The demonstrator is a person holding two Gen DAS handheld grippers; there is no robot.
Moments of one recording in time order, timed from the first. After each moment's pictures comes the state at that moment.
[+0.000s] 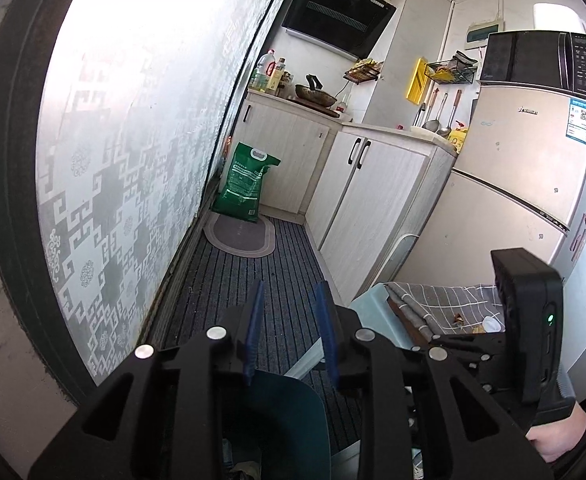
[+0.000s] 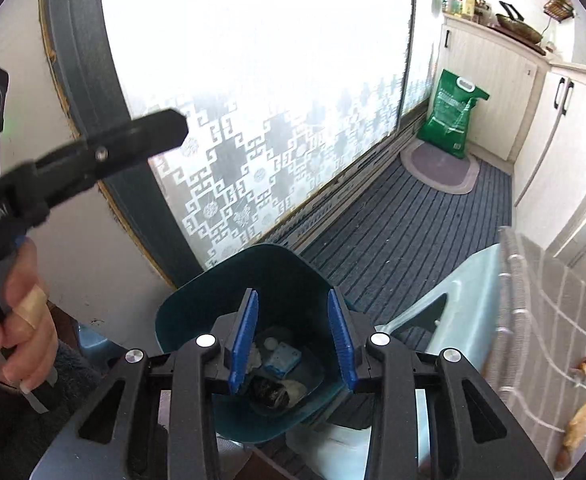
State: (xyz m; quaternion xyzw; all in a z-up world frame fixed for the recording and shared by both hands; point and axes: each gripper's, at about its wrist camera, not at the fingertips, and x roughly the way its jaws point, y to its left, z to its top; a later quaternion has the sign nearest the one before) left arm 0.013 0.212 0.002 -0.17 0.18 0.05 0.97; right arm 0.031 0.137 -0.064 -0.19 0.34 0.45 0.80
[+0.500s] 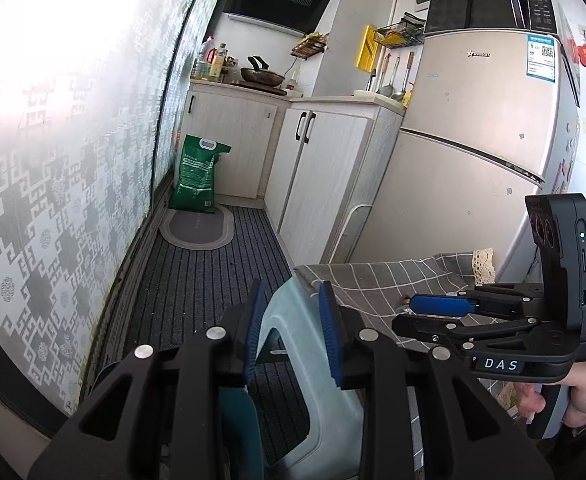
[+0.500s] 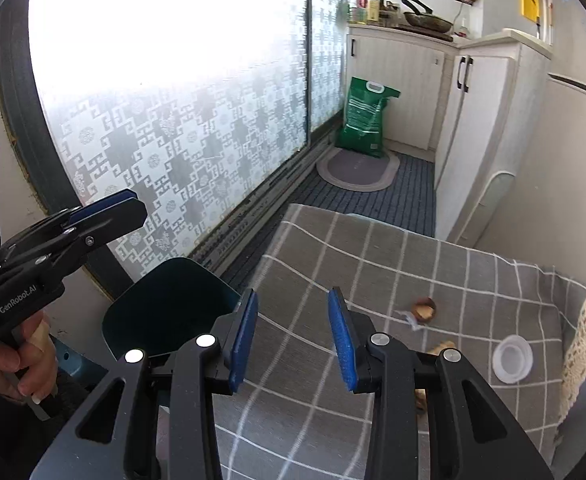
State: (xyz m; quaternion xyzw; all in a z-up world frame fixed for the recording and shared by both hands) left arm 0.068 0.120 0.008 -0.12 0.21 -0.01 0.97; right arm 0.079 0.007 -0.028 -0.13 0.33 0.35 0.87
